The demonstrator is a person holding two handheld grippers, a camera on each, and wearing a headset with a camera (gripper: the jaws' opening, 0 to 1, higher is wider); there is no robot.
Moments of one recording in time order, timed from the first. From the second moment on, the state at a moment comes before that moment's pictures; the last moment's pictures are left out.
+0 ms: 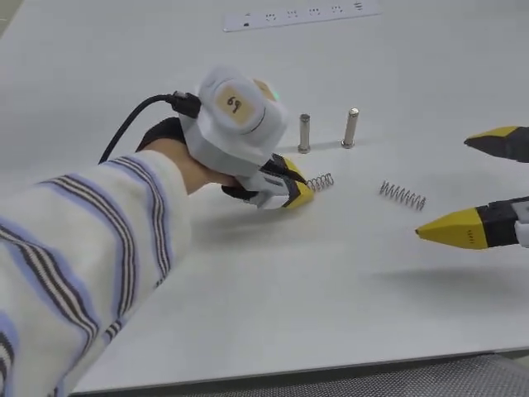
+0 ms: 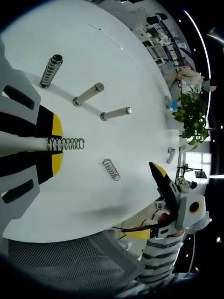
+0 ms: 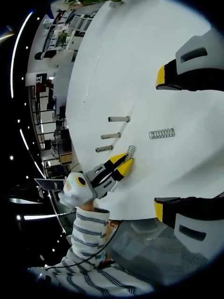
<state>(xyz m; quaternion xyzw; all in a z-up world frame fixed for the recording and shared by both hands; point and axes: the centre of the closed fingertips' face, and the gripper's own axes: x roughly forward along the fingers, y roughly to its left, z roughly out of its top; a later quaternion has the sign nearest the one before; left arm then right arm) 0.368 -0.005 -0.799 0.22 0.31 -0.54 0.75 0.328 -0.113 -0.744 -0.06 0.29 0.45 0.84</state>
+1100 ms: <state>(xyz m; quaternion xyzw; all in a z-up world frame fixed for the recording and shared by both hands) 0.329 -0.001 -0.750 0.22 0.28 -0.59 0.72 0.324 -0.061 -0.710 -0.04 0.21 0.55 0.81</state>
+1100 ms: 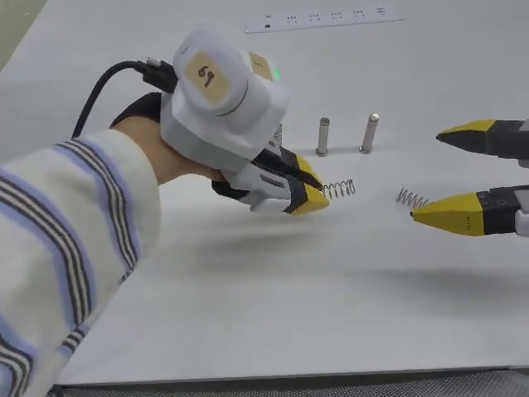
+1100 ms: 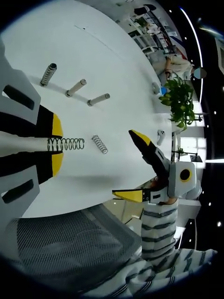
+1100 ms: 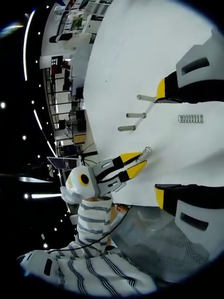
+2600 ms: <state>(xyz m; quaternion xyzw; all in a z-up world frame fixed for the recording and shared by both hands) 0.287 -0.023 -0.740 0.17 0.26 -0.66 0.68 0.289 -0.023 -0.734 -0.06 0.24 0.65 0.72</state>
